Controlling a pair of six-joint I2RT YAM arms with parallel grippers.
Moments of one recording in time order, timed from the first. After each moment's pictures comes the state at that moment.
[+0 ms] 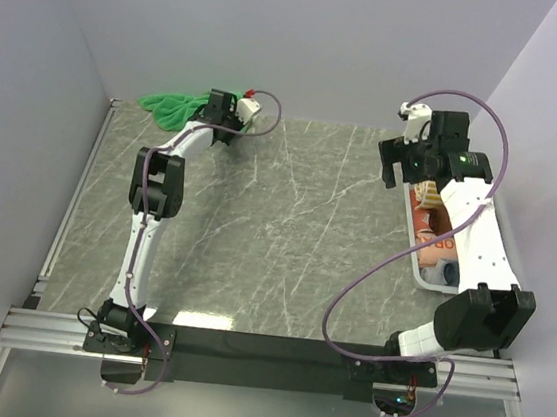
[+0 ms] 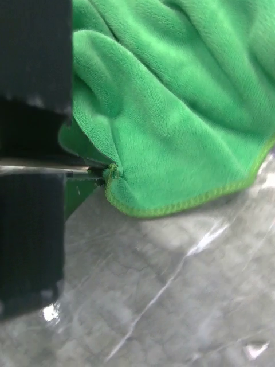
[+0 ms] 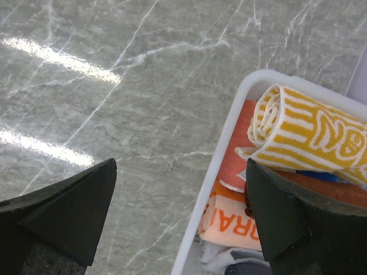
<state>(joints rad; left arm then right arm) -0.21 2.57 2.19 -0.28 0.09 0.52 0.06 1.47 1.55 -0.86 -0.11 -0.30</state>
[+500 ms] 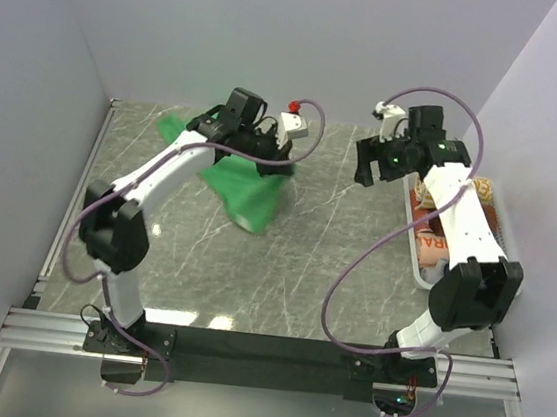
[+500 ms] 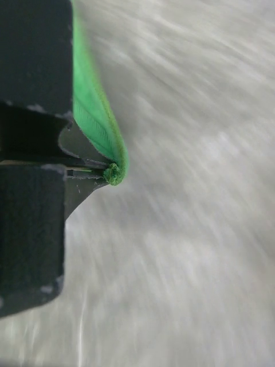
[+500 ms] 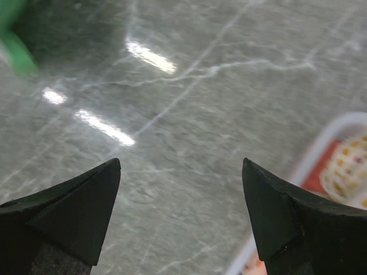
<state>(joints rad) -0.46 1.89 1.73 -0.59 0.67 0.46 0.12 1.58 1.60 -0.88 -0.30 -0.26</state>
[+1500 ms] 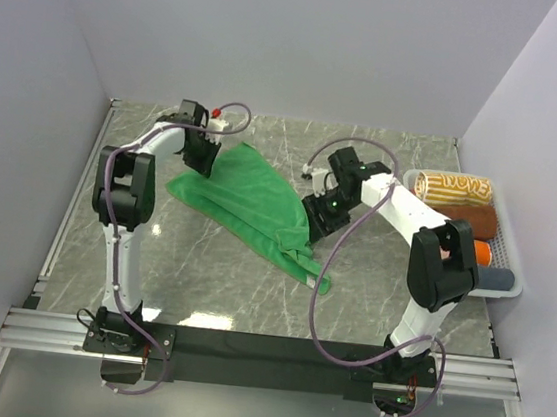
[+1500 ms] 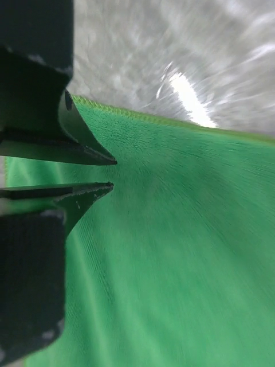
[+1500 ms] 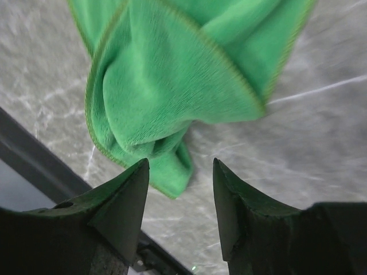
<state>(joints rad) -0.12 2.18 1.73 -0.64 0.27 0.30 0.42 1.78 1.38 -0.91 -0.40 -0.20</state>
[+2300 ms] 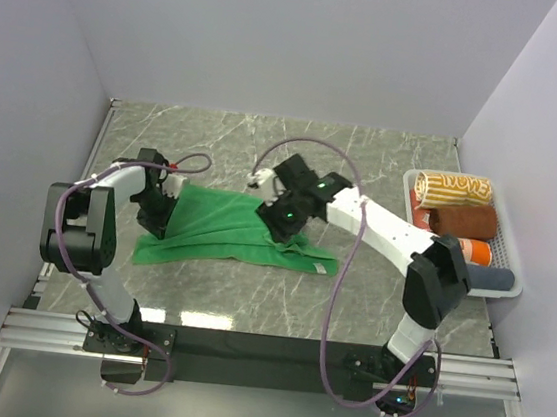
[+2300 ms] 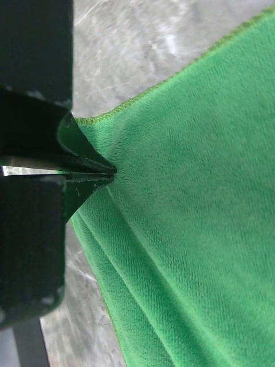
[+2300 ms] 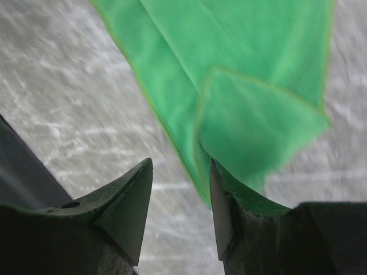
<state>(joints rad) 0.02 1.71 1.04 -0.79 0.14 0.29 0.75 1.72 1.43 -0.80 -0.21 -0.18</state>
